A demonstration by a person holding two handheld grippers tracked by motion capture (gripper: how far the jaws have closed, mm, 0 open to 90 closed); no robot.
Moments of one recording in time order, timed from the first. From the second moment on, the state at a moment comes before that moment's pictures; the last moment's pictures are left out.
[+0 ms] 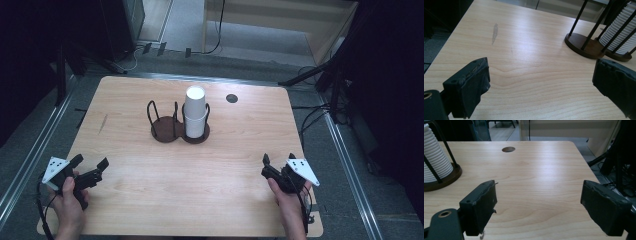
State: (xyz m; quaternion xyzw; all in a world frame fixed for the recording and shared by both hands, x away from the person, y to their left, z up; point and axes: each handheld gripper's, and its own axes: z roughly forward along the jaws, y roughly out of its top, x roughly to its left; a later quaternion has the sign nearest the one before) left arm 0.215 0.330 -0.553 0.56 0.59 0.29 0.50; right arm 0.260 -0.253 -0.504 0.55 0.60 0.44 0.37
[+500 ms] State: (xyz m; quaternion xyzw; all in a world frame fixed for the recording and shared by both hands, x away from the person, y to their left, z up) left arm 0.215 0.330 -0.553 0.57 0.59 0.29 0.50; right arm 0.284 -0.204 -0.487 0.53 0.62 0.46 0.36
